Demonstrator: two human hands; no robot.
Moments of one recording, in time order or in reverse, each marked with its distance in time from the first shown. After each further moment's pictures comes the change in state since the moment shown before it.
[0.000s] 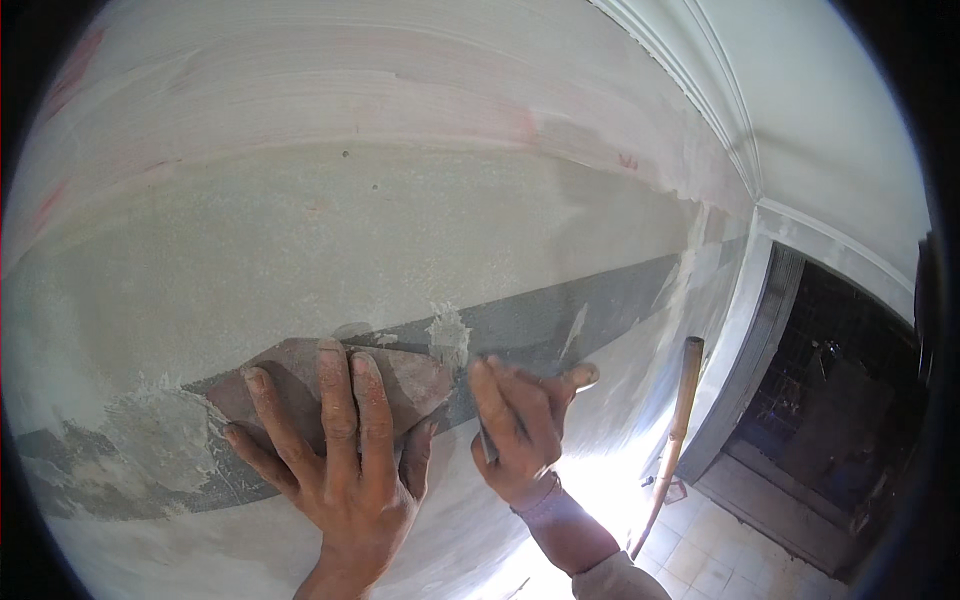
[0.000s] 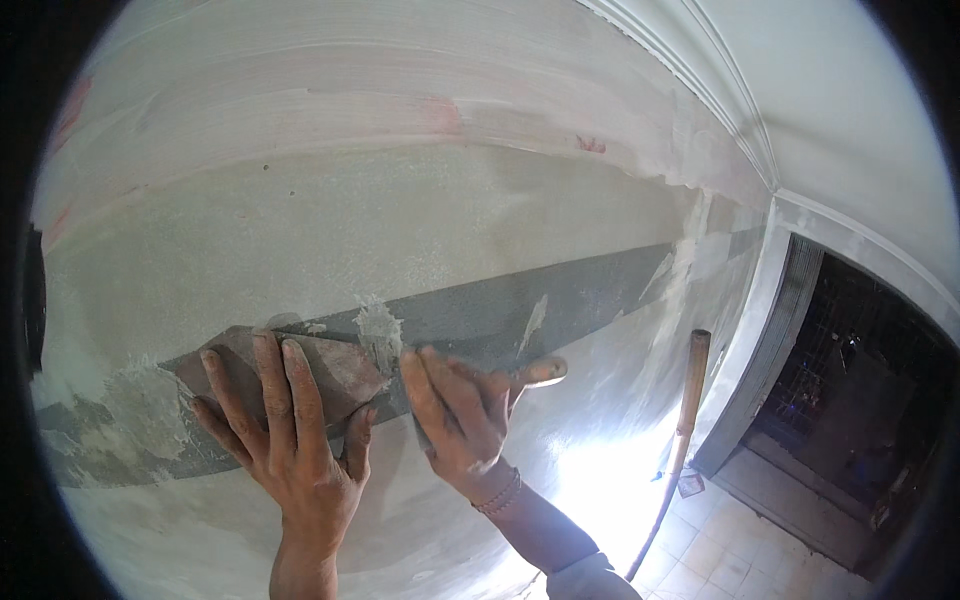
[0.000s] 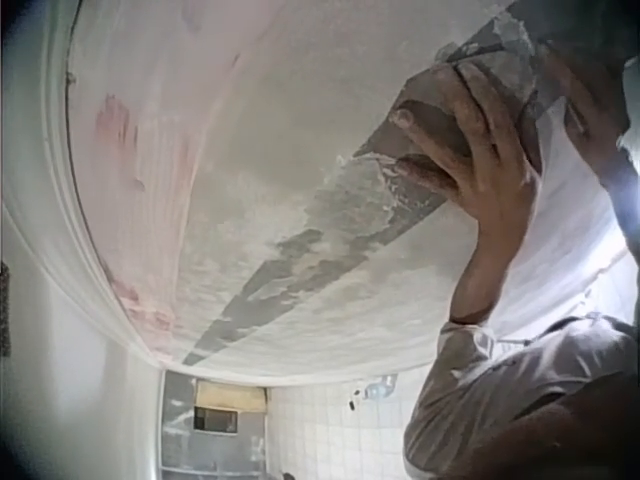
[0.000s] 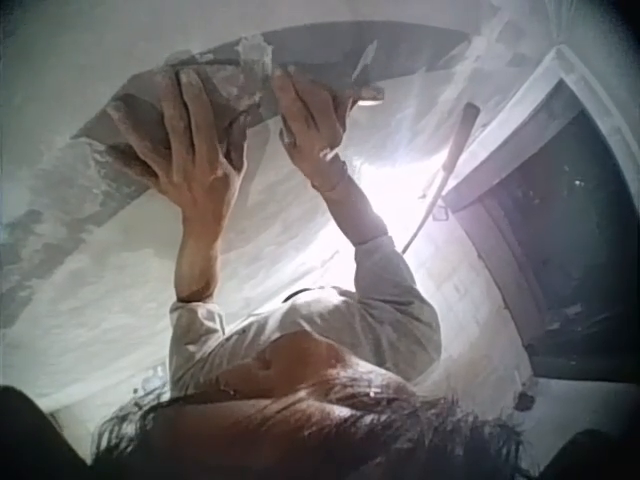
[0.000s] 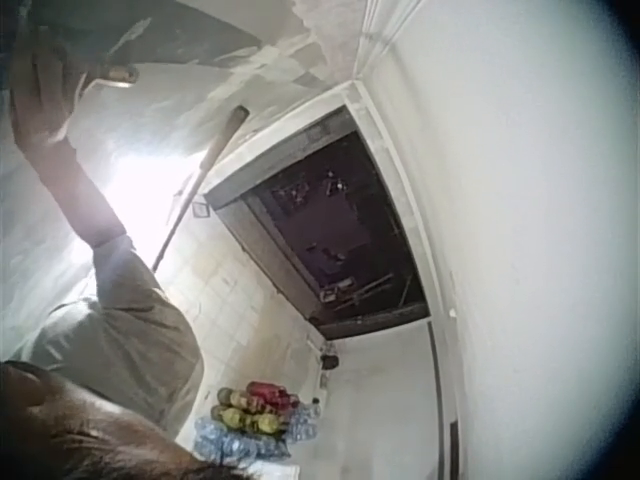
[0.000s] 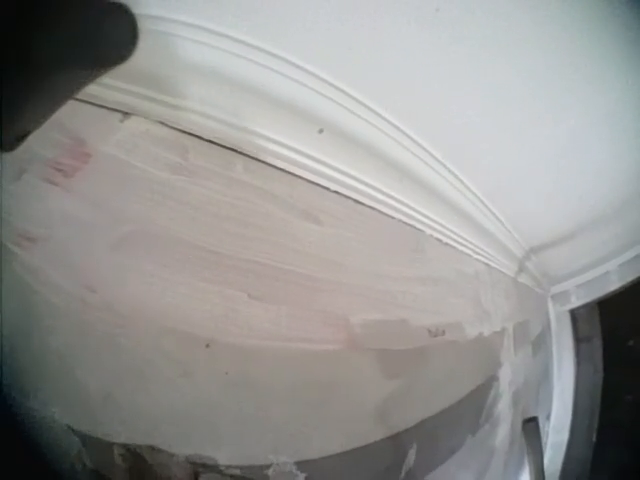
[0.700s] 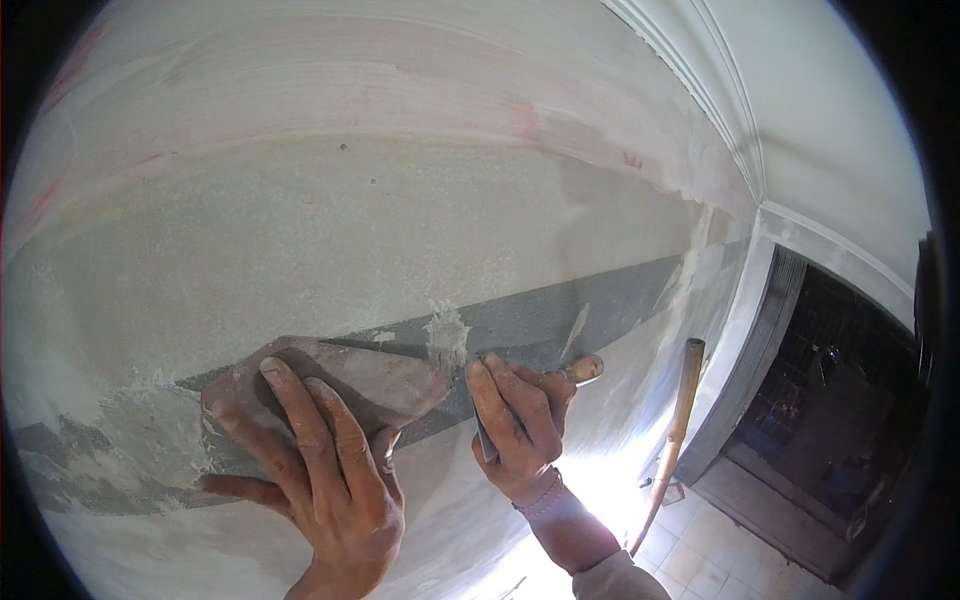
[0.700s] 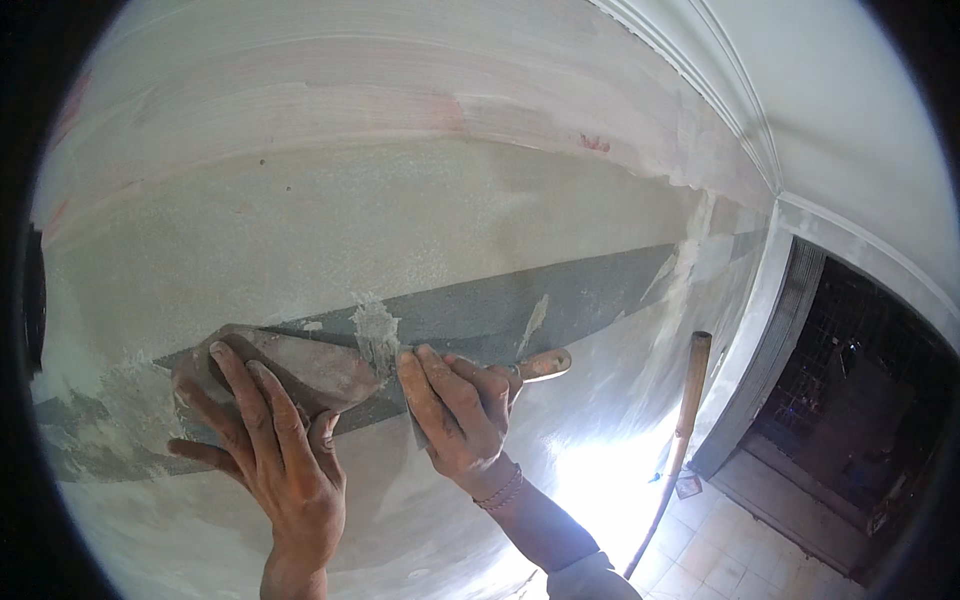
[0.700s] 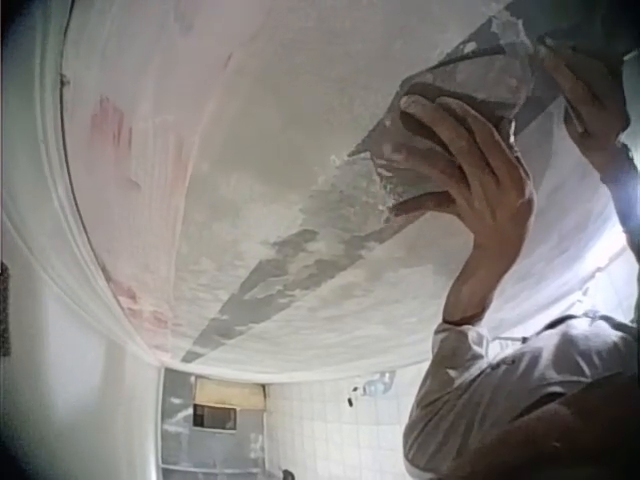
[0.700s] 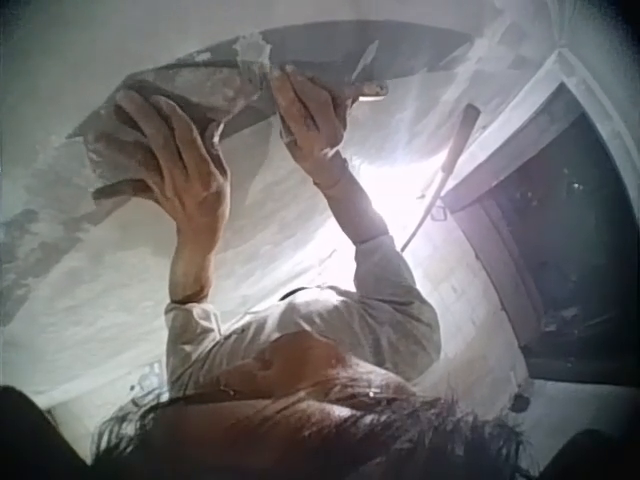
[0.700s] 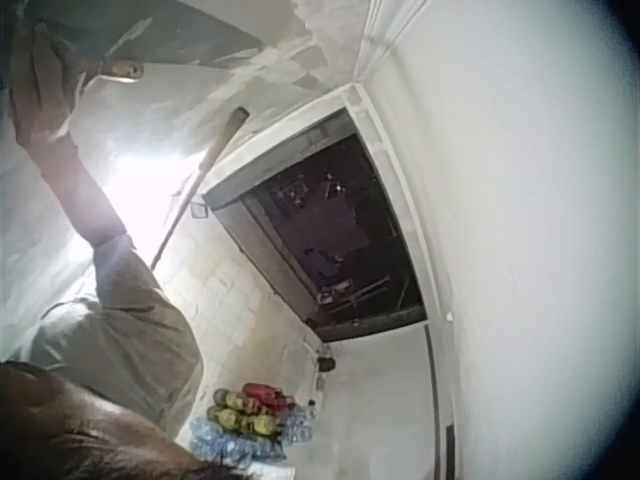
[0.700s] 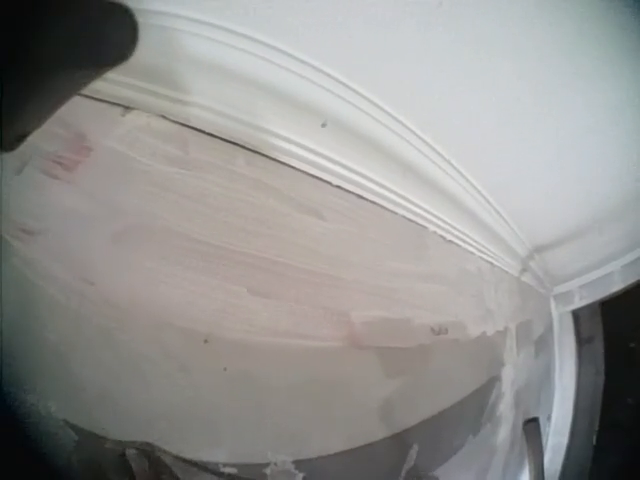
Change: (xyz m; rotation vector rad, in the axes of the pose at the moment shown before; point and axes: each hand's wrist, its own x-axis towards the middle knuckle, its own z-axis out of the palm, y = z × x) left_hand -0.008 -0.006 -0.004 0.232 -0.064 0.036; right_hand -0.003 0.010 0.008 0.050 0.076 -0.100
